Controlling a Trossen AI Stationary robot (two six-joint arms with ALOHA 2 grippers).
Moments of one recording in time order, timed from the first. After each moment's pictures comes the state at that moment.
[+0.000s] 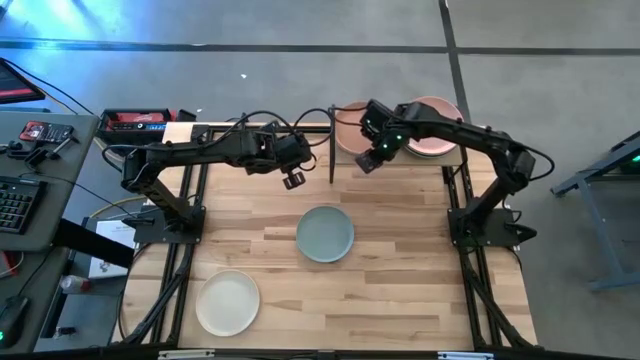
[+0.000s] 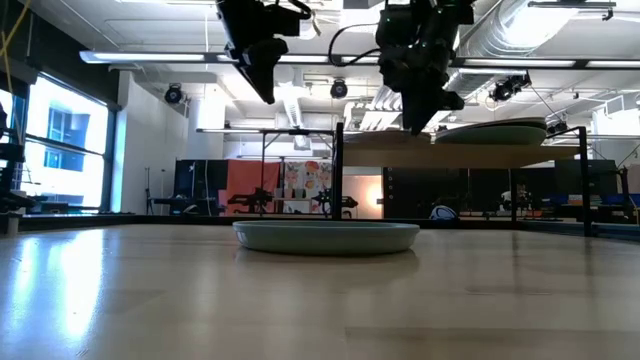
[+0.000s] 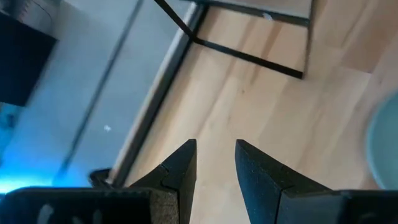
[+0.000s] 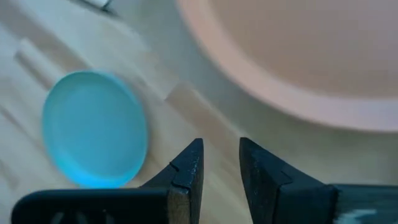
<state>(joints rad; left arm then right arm) 0.18 1.62 1.51 -1.00 -0.56 -0.07 -0.49 1.63 1.49 -1.12 -0.17 0.39</state>
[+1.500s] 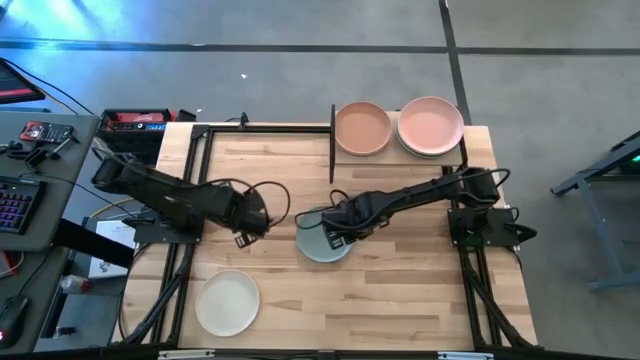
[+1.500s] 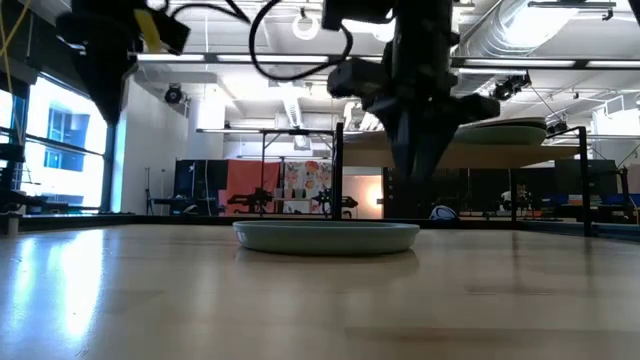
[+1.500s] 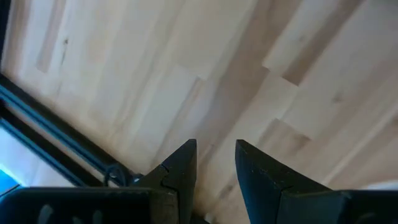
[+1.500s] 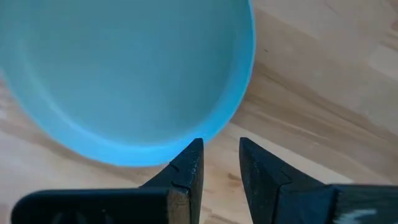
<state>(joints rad) -0.27 1.40 1.13 -1.39 -0.31 -0.78 0.13 1.93 1.49 -1.02 0.02 1.26</state>
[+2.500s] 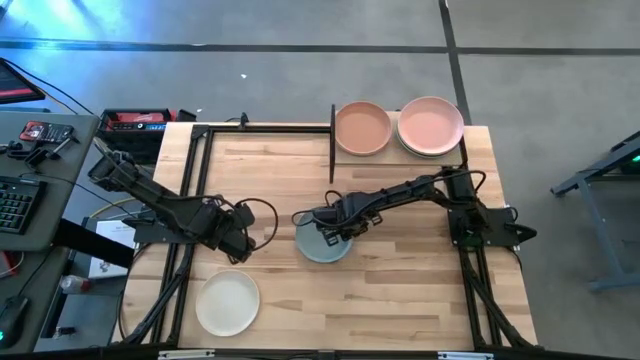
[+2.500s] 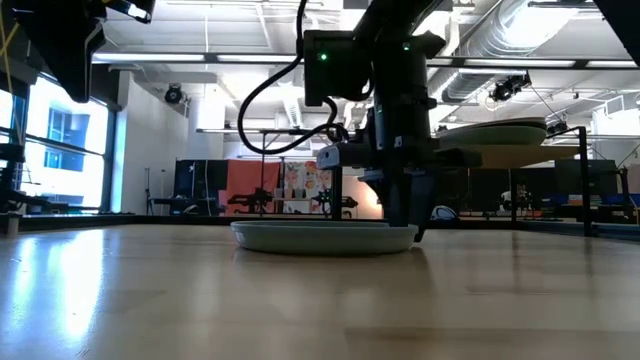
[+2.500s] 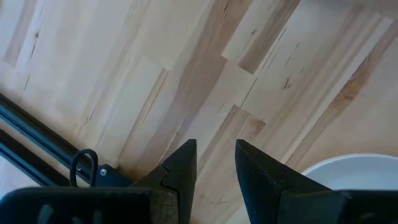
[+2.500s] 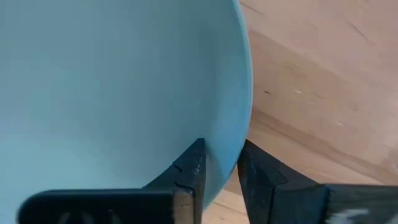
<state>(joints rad) -0.48 1.35 1.13 -1.38 -0.32 -0.99 0.07 2.09 1.49 -0.97 0.02 1.19</state>
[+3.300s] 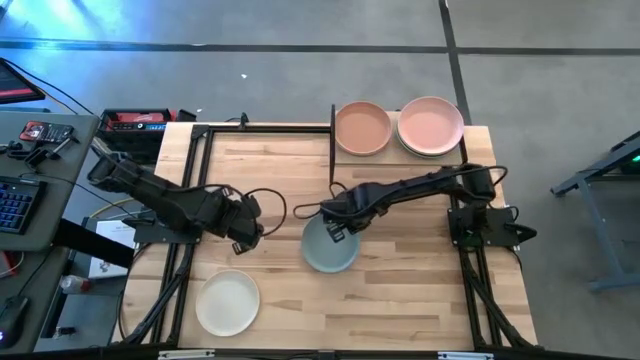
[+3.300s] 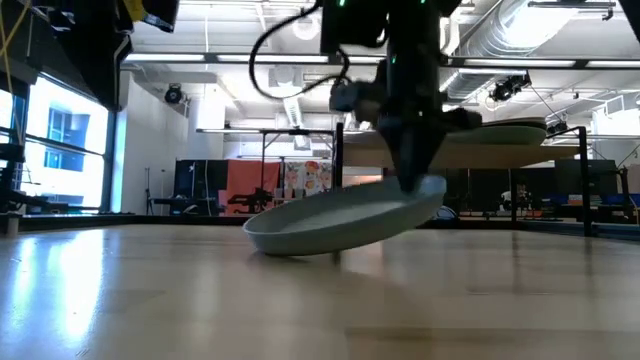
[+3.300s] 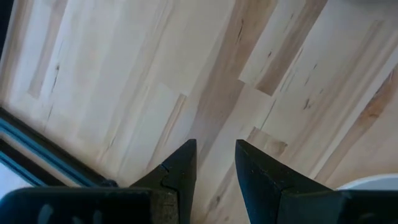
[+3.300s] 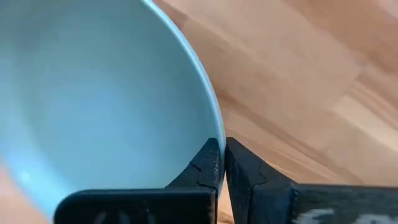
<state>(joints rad) -0.35 1.35 1.13 -1.35 -0.35 -0.79 0.06 1.93 1.49 -1.05 0.05 1.08</state>
